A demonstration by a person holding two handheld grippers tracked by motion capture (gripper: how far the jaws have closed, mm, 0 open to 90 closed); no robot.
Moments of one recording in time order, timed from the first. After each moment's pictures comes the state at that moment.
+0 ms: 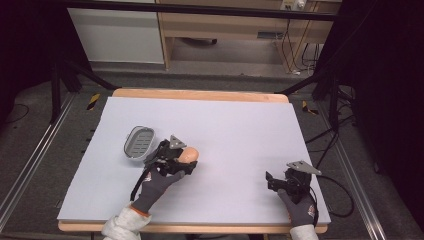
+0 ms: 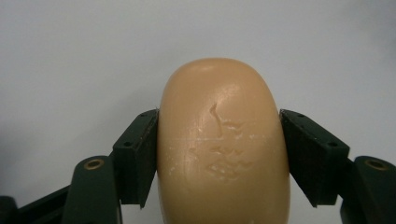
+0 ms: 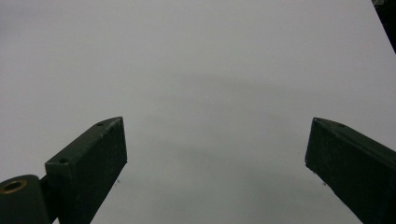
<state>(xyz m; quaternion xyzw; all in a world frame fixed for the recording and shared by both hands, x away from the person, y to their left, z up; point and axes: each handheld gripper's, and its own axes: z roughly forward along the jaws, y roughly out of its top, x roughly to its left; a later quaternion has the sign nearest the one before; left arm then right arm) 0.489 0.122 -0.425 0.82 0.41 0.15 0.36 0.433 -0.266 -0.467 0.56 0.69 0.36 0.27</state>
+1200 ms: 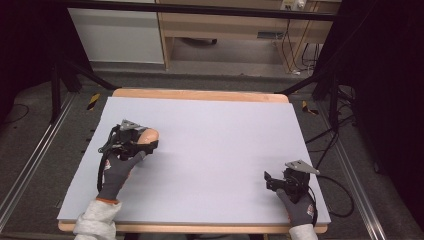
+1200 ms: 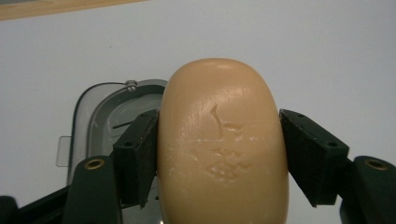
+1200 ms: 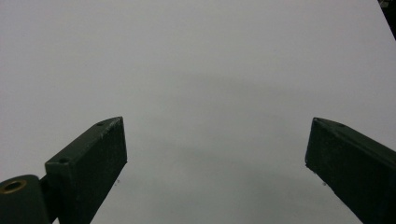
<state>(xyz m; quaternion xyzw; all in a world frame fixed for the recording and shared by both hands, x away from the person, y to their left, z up) 0.516 0.227 -0.399 0.75 0.50 0.20 0.38 0.435 -0.262 -0.467 0.56 0.70 0.36 0.27</state>
